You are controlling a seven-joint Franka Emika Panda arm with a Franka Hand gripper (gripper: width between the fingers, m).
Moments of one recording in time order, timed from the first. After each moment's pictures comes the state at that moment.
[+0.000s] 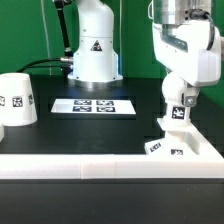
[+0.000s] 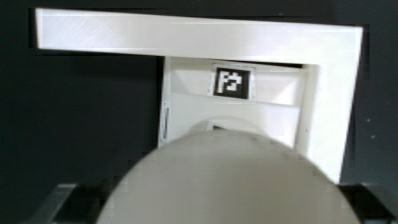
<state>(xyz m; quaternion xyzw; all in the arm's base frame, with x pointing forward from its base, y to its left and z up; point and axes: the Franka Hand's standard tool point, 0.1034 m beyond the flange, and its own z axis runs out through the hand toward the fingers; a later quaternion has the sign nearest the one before) 0.602 0.107 0.106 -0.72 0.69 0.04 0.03</state>
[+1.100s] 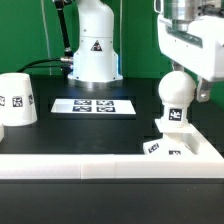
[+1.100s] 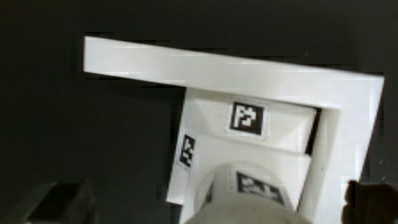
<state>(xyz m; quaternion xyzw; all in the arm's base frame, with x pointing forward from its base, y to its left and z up) 0.583 0.136 0.121 -0.78 0.62 0.07 0.01</state>
